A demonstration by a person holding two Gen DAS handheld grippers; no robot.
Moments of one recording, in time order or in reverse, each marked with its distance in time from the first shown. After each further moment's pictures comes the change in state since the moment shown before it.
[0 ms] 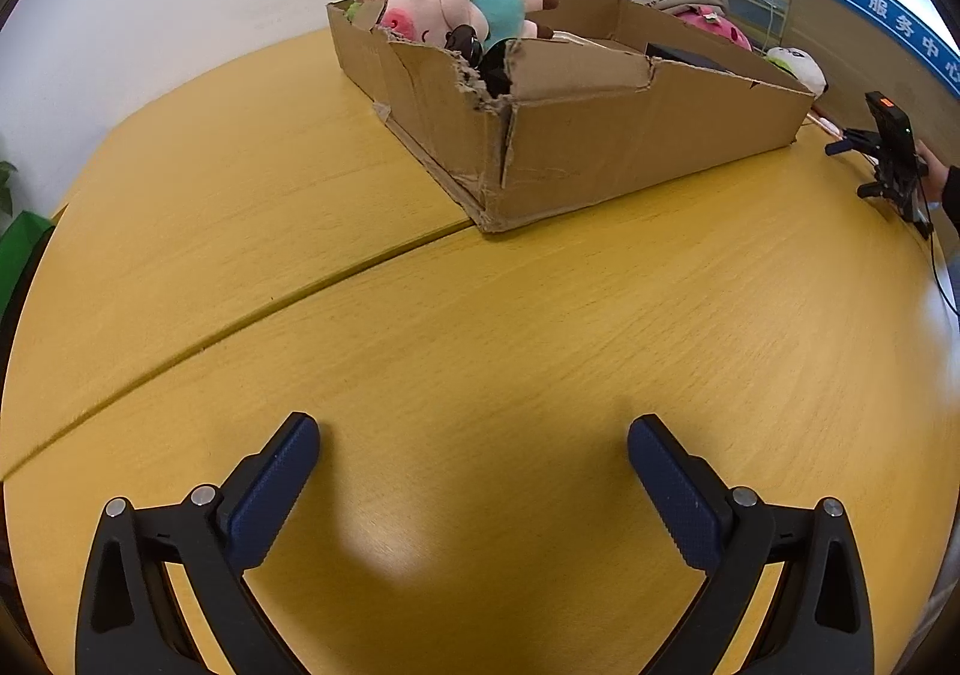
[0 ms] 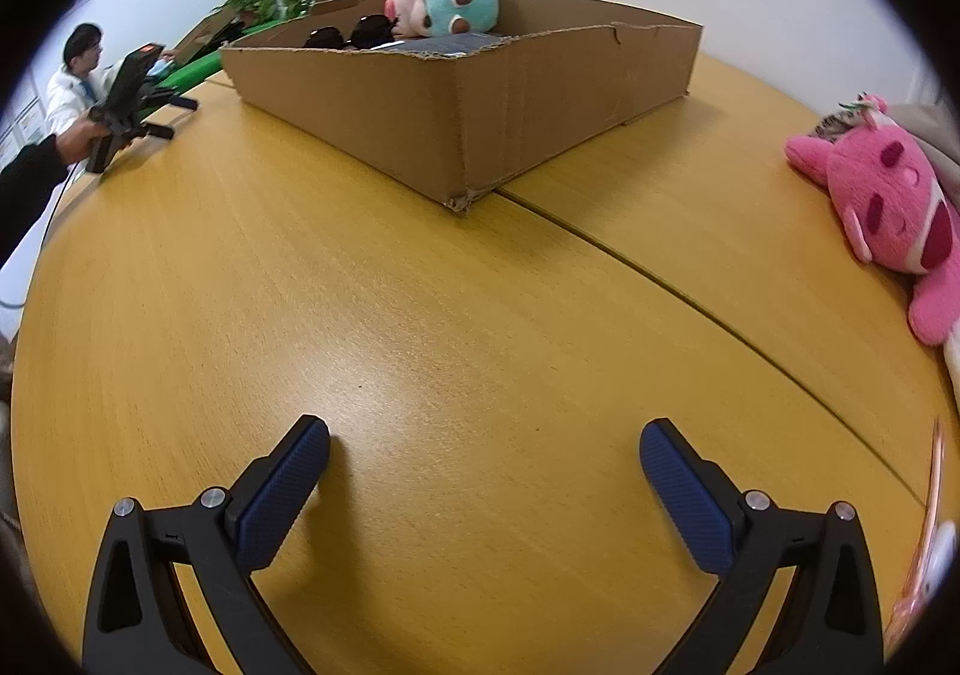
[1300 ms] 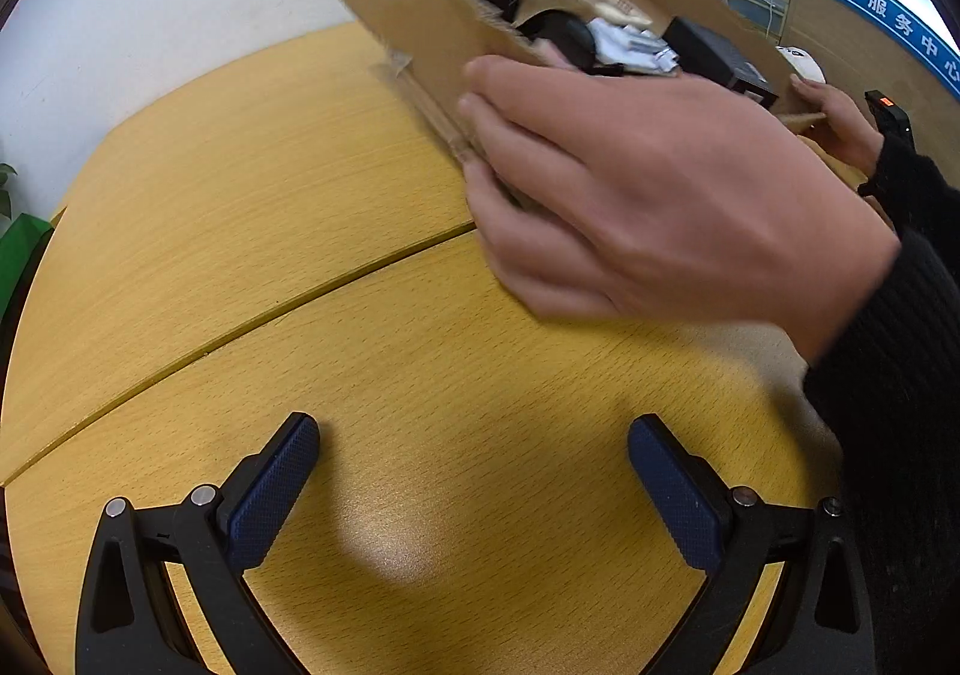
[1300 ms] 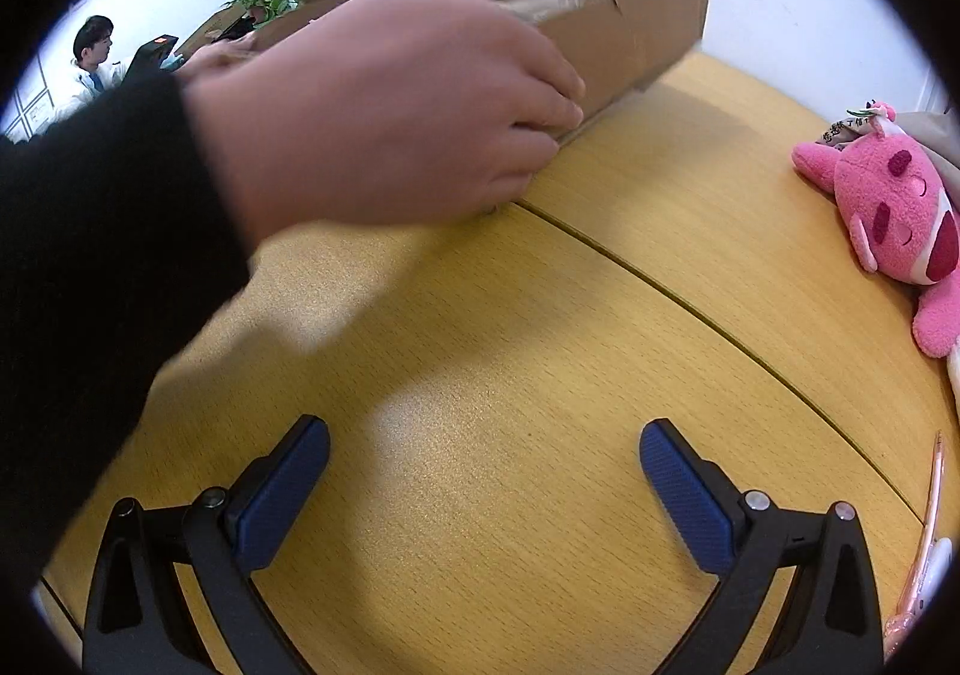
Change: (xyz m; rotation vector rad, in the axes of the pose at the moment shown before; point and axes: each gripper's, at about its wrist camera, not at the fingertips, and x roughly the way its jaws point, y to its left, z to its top) left arm 0.003 0.000 0.000 0.000 -0.001 0.004; right arm -0.005 0.001 -0.002 -0.011 -0.010 -0.003
